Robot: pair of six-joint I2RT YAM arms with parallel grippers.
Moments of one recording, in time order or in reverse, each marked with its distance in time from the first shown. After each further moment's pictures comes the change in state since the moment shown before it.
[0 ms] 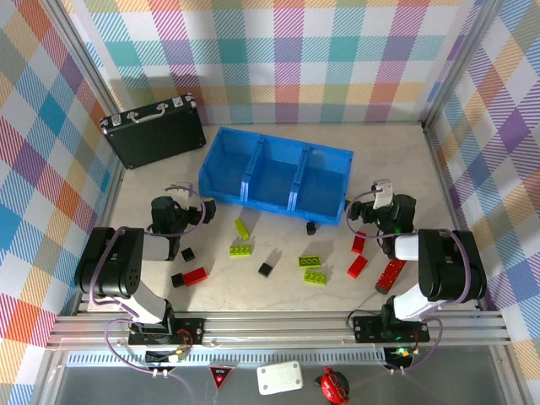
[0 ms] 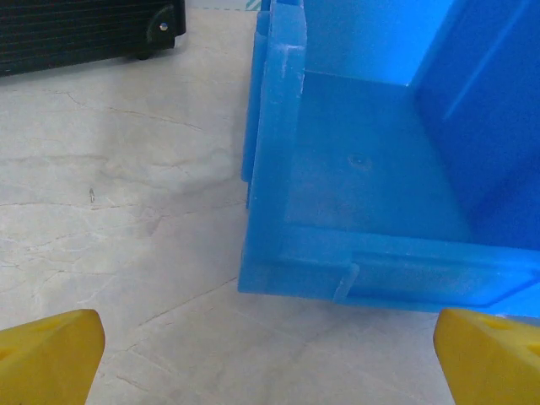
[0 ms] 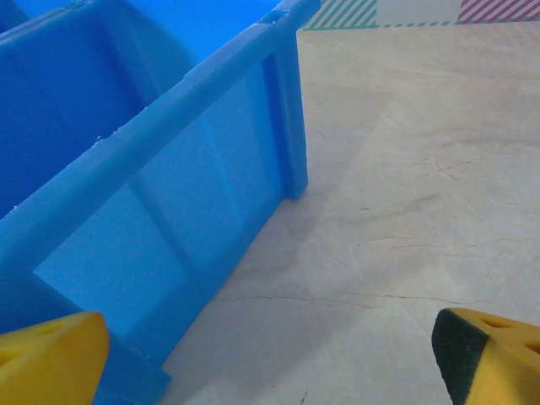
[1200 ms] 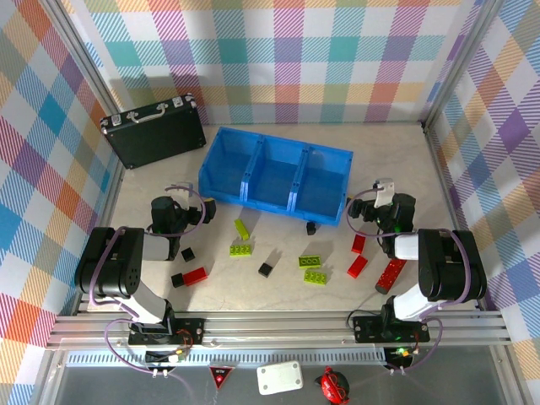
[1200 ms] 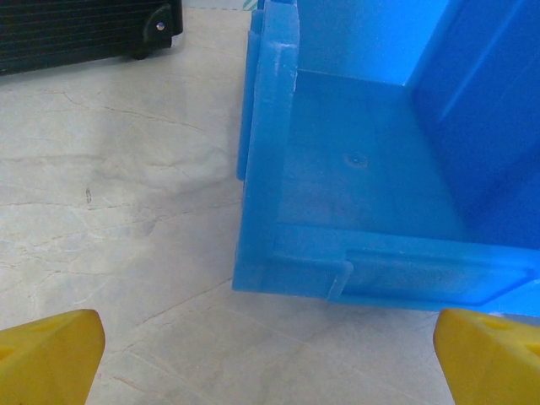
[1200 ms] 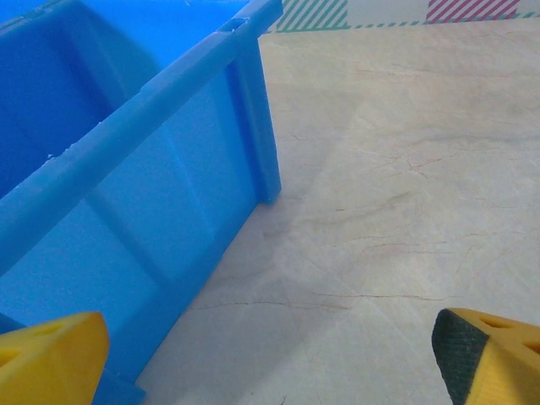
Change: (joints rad) left arm 0.001 0.000 0.000 0.000 0.009 0.000; right arm 0.000 0.000 0.009 -0.008 0.066 0.024
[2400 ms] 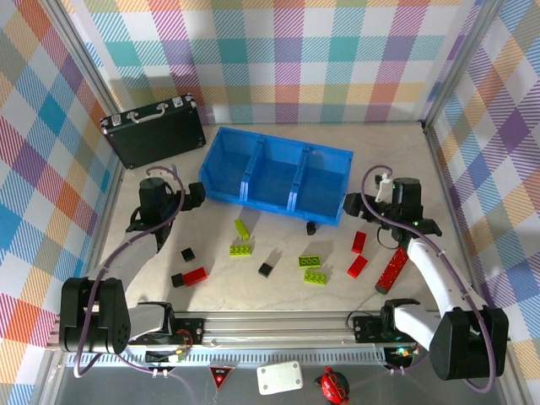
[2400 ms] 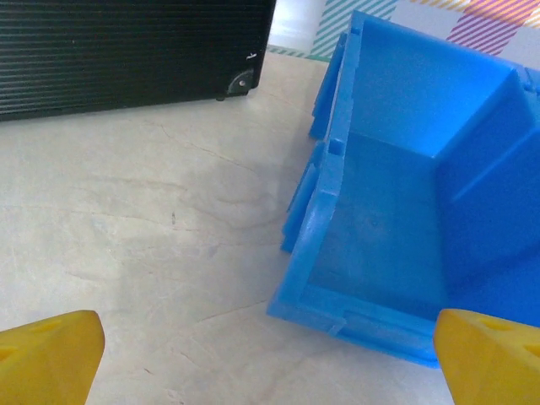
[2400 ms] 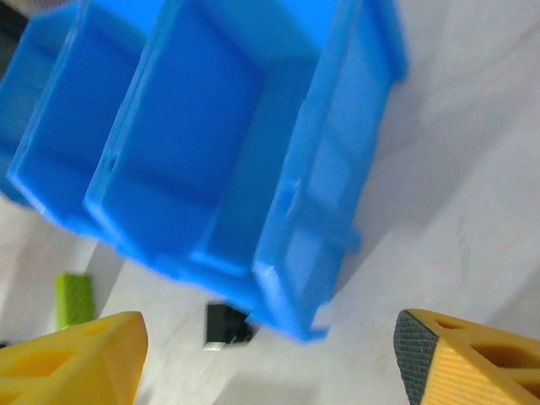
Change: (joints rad) left arm -0.021 -0.370 0.243 -0.706 -0.162 -0.173; right arm 0.151 -0.489 0.315 -1.148 -0.081 0.358
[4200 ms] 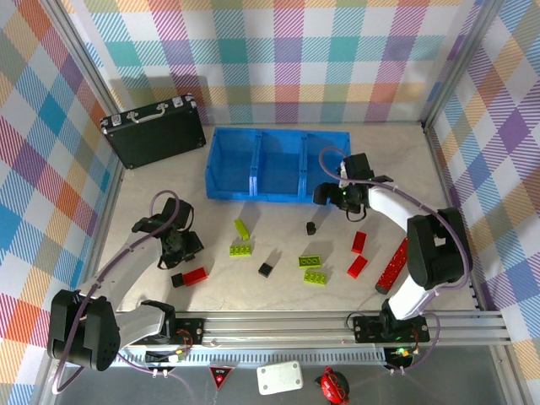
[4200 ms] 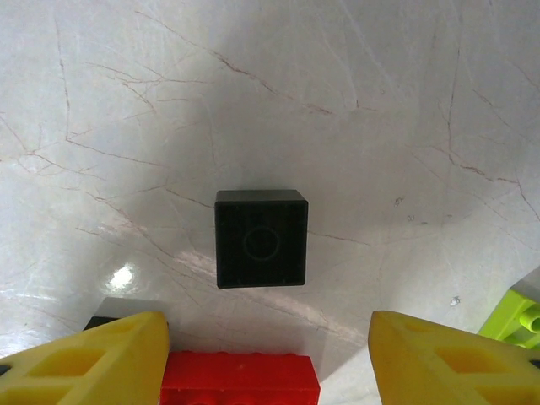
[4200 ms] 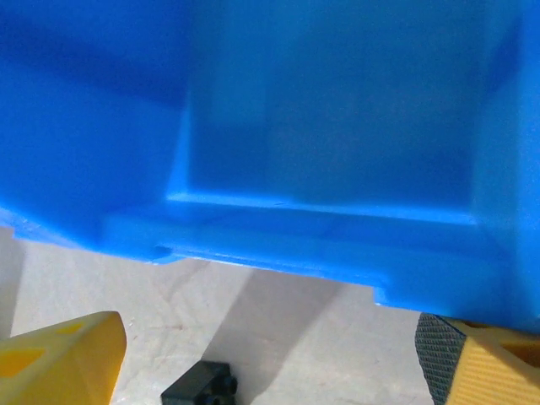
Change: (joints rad) left arm -0.191 -0.069 0.058 -0.965 -0.142 -0.557; right arm 0.166 0.620 0.363 -0.060 0.168 0.031
